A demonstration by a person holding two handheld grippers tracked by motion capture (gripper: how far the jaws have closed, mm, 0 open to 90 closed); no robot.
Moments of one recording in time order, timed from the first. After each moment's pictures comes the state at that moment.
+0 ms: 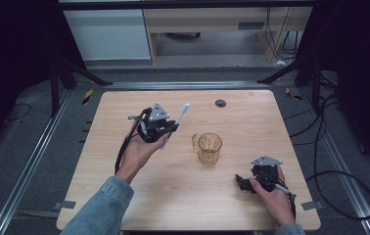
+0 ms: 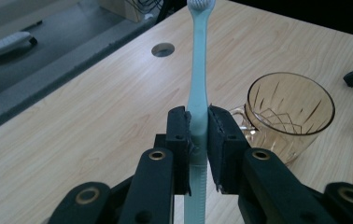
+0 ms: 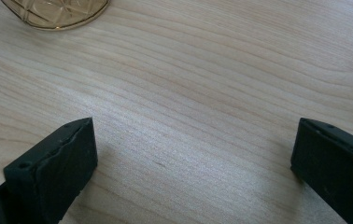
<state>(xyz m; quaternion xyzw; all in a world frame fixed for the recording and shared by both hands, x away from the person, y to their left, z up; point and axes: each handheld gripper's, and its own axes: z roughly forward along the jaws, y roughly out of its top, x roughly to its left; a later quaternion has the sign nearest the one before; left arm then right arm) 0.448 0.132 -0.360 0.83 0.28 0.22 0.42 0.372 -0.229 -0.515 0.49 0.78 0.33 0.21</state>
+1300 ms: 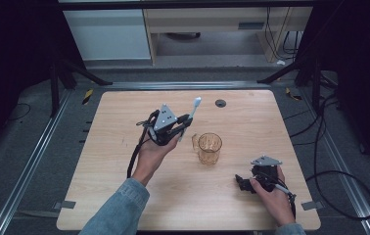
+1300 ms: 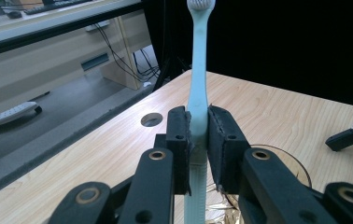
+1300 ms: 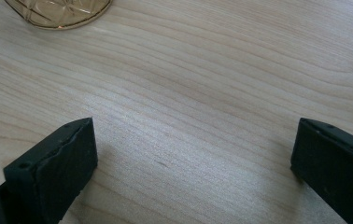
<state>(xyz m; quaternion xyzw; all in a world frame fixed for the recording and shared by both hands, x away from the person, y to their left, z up) 0.437 0.104 -0.365 0.77 0.23 0.26 0.53 0.371 -0.229 -0.515 0.49 0.78 0.33 0.21</state>
